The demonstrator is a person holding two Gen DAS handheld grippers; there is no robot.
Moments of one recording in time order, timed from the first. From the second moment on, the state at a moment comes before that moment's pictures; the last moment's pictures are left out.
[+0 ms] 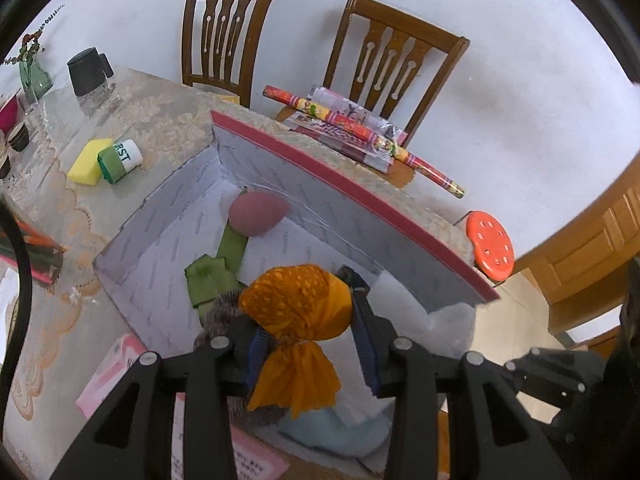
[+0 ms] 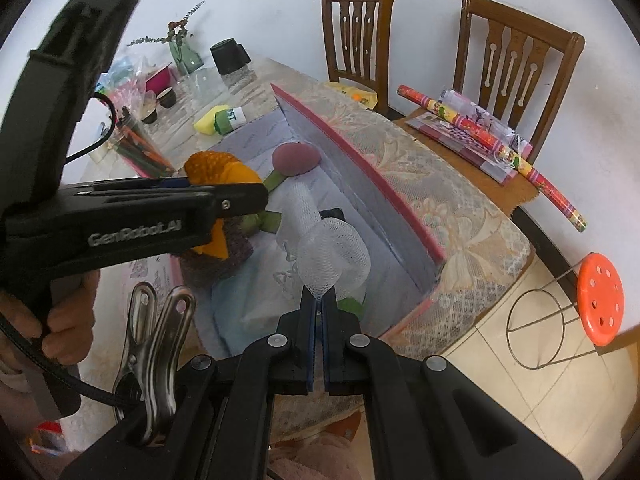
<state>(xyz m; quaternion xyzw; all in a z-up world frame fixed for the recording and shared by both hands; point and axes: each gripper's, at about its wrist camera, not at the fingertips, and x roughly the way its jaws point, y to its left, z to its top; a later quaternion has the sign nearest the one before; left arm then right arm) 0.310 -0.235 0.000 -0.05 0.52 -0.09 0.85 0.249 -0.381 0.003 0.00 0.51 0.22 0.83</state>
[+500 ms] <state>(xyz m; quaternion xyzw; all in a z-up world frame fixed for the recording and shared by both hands) 0.326 -0.234 -0.008 -0.05 0.53 -0.07 0.84 0.261 -0.381 -0.004 0.00 0.51 0.22 0.83</state>
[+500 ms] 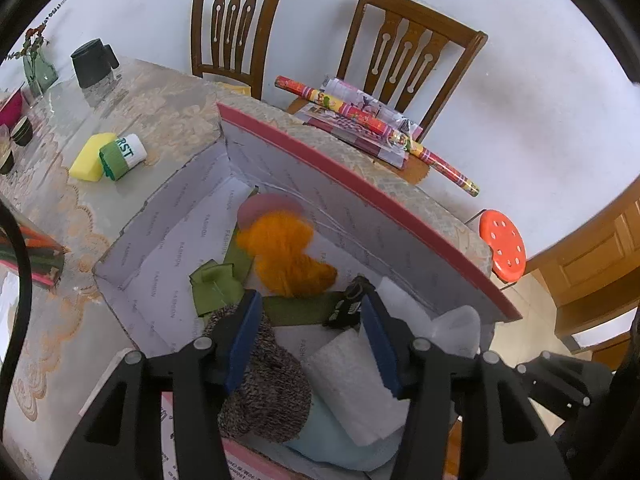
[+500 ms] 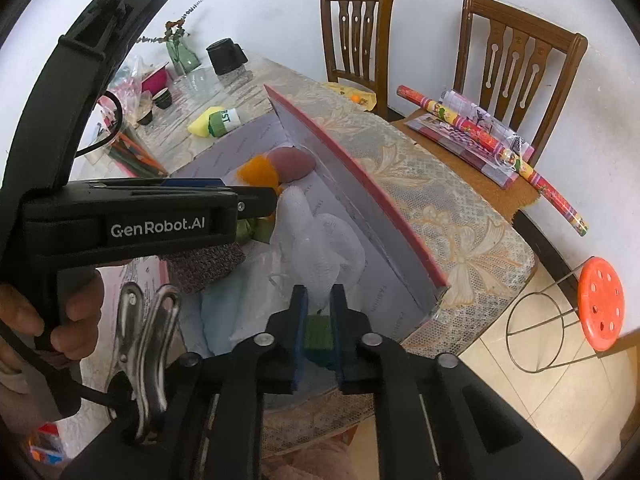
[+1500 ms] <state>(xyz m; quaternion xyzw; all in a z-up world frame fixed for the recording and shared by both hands) 0.231 -0.169 0.047 -0.05 0.49 -0.01 0.87 0.201 -0.341 0.042 0.01 0.45 0.19 0.87</state>
